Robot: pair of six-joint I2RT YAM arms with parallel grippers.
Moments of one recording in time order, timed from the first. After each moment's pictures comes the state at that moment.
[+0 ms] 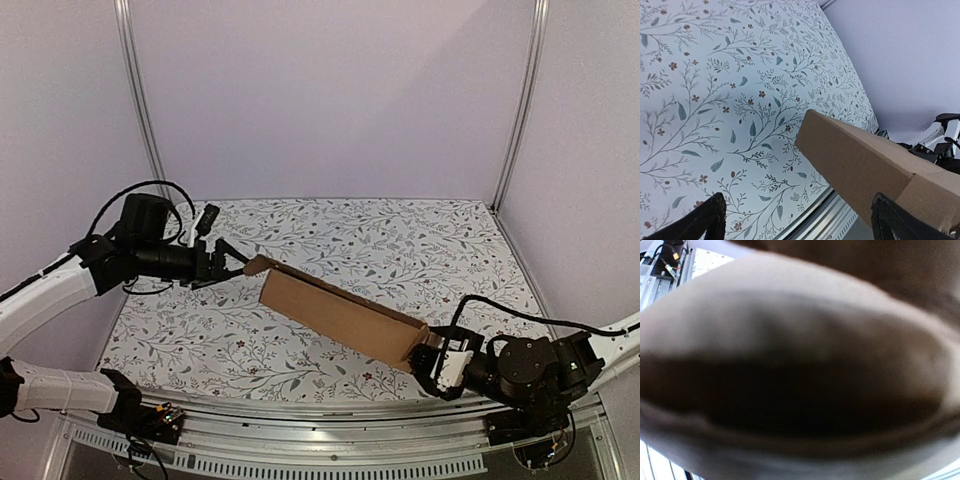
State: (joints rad) left arm -0.50 1.06 0.86 -0.43 0.53 -0.53; right arm 1.64 0.81 0.47 -0.07 0.77 -0.40
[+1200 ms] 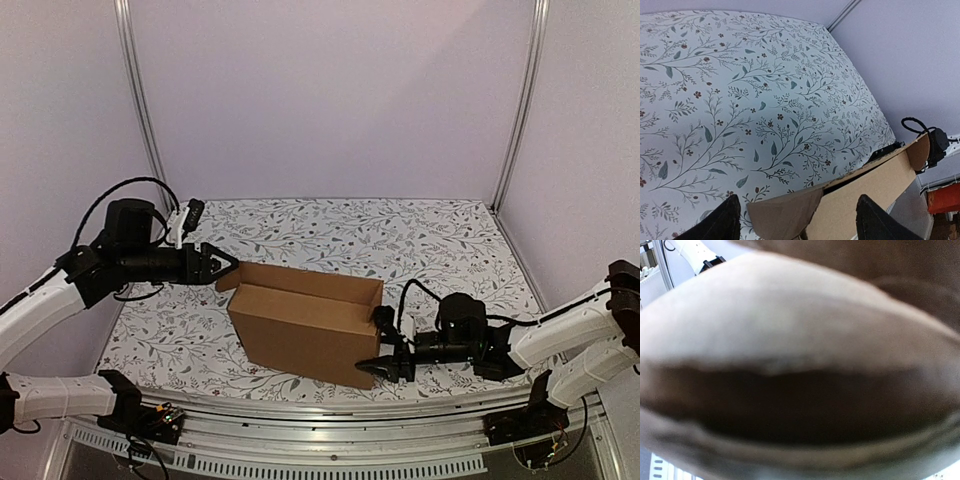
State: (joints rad) left arm -0.50 0.92 0.80 -0.40 0.38 -0.46; right arm 1.03 1.37 0.36 0.67 -0.31 -0.05
